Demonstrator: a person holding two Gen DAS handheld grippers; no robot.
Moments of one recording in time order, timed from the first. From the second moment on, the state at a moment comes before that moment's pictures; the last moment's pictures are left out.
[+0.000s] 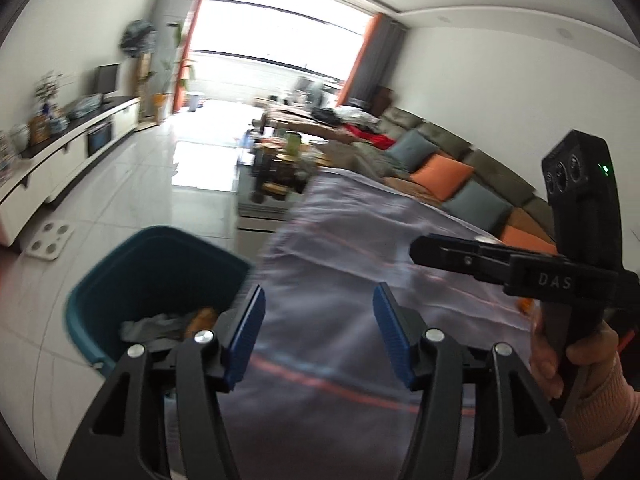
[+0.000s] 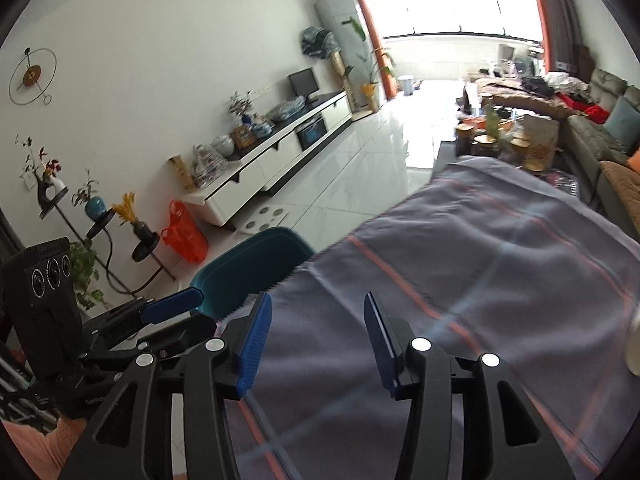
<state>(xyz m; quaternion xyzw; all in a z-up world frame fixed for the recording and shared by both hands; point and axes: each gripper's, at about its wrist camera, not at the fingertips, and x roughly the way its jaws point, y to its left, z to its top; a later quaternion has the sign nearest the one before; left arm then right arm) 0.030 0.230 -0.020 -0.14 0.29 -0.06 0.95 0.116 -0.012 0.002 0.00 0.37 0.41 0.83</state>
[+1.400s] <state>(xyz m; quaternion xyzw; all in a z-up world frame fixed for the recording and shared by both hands) 0.159 -0.089 -0.065 -0.02 0.43 -0.33 0.84 0.159 -0.288 -0.006 0.12 0.35 0.20 0.91</state>
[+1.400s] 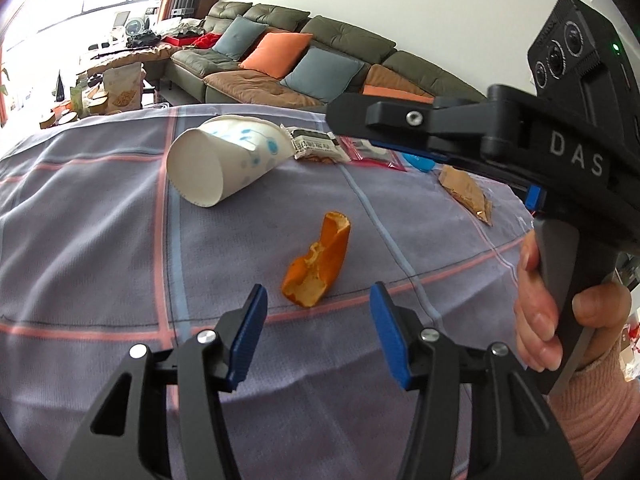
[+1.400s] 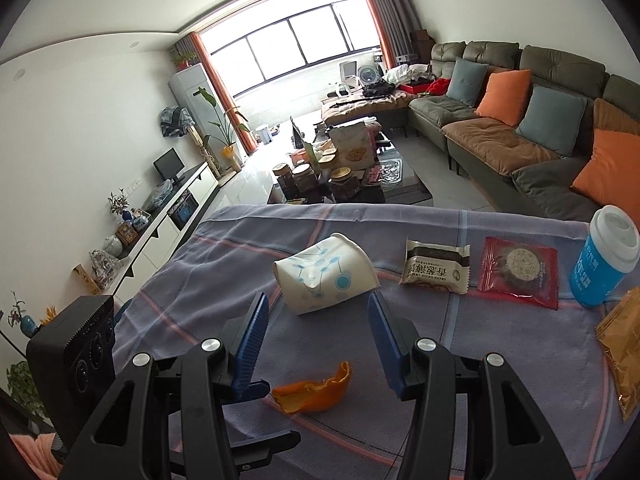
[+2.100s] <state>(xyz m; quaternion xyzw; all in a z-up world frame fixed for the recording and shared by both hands) 0.169 -0.099 -0.073 -0.01 0.44 -0.32 0.84 0.183 -0.300 -0.019 0.14 0.37 0.20 0.90</state>
